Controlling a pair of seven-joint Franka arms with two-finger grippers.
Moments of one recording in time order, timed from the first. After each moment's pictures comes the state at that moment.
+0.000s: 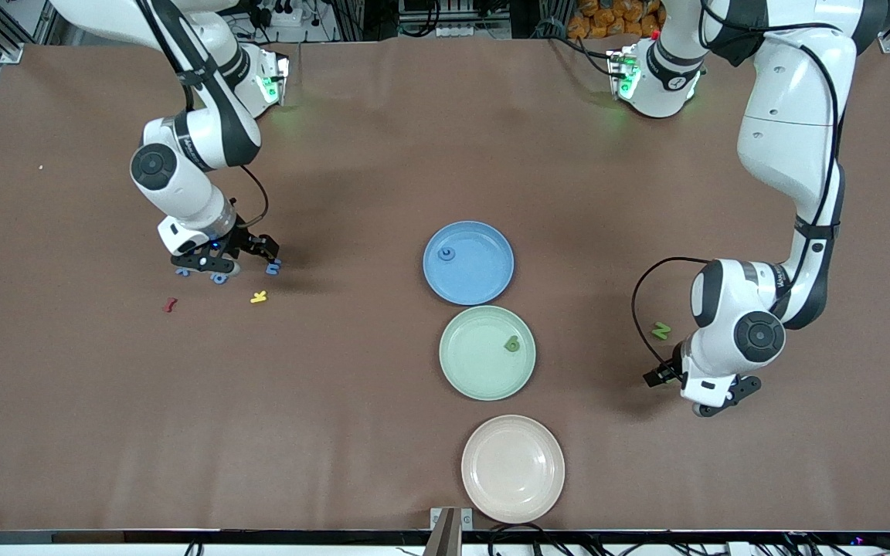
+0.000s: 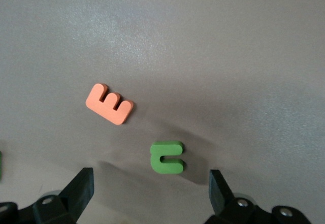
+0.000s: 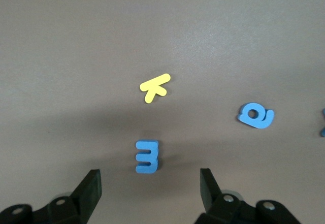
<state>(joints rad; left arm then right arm) -0.15 0.80 0.02 -1.53 0.03 2.30 -0.62 0.09 0.14 0.14 -2.49 0.02 2.65 0.37</state>
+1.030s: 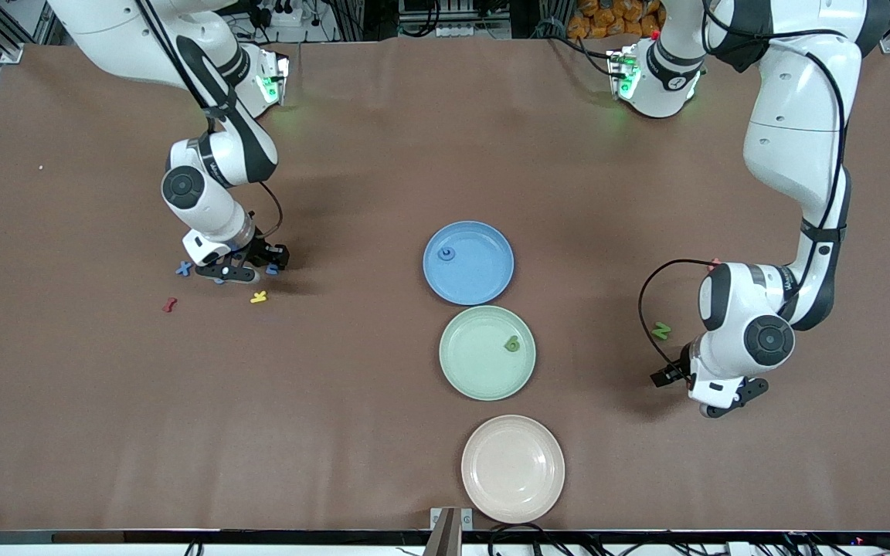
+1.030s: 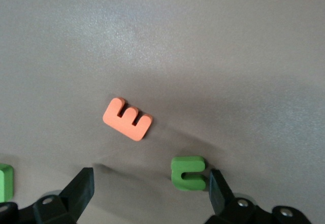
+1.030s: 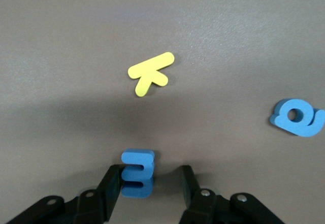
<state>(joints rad) -0.12 0.82 0.02 -1.52 0.03 2.30 -0.58 0.17 0.30 0.07 -2.48 0.02 2.79 0.37</state>
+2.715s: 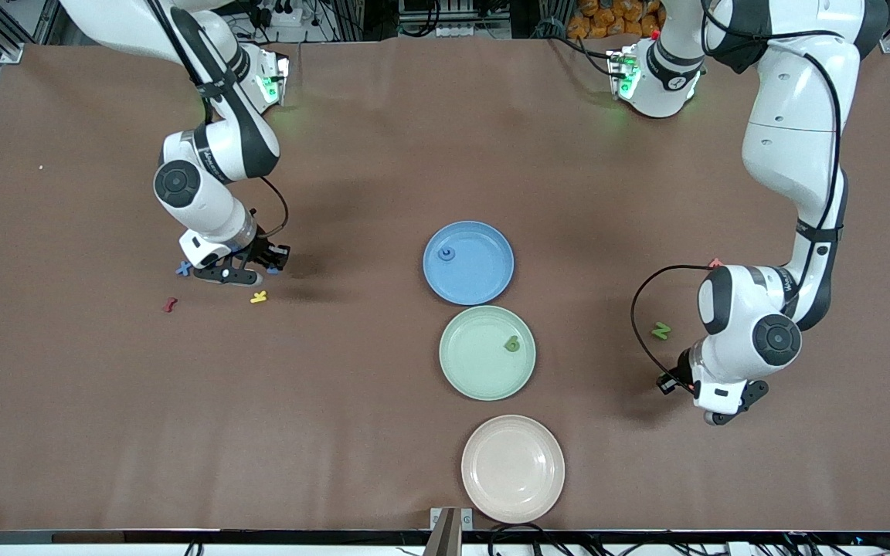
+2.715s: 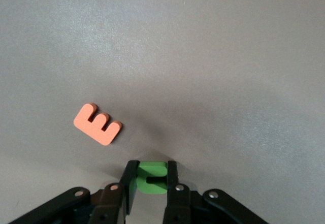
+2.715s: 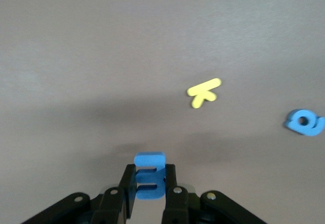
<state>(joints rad) -0.12 0.83 0.01 -1.49 -0.06 2.34 -0.62 0.25 0.21 0.05 -2.37 0.09 2.58 0.38</state>
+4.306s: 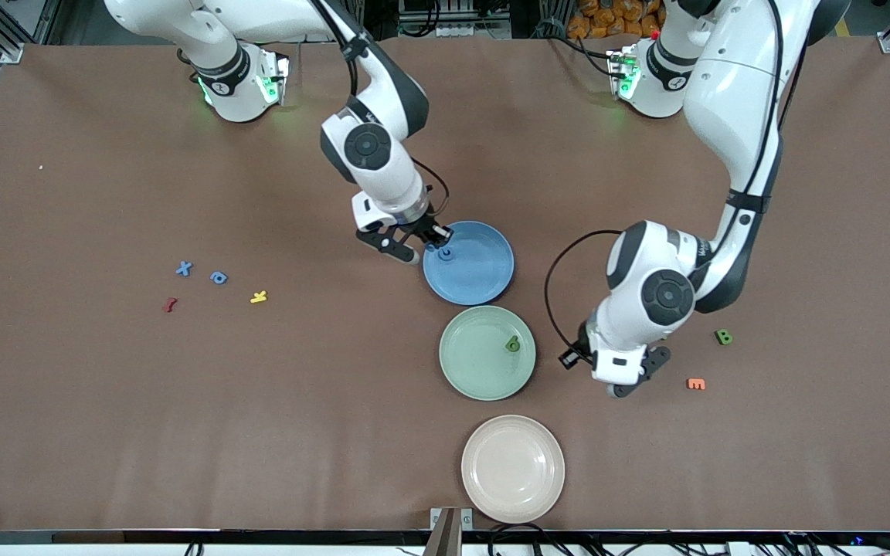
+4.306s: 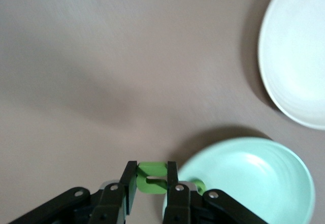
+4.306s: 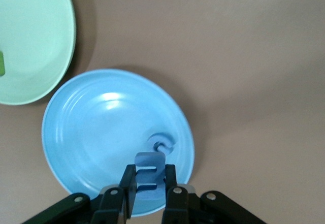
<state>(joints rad) -0.31 0.71 -0.11 -1.47 -0.06 2.24 -1.01 0.75 0.46 0.05 -1.88 0.22 2.47 1.16</state>
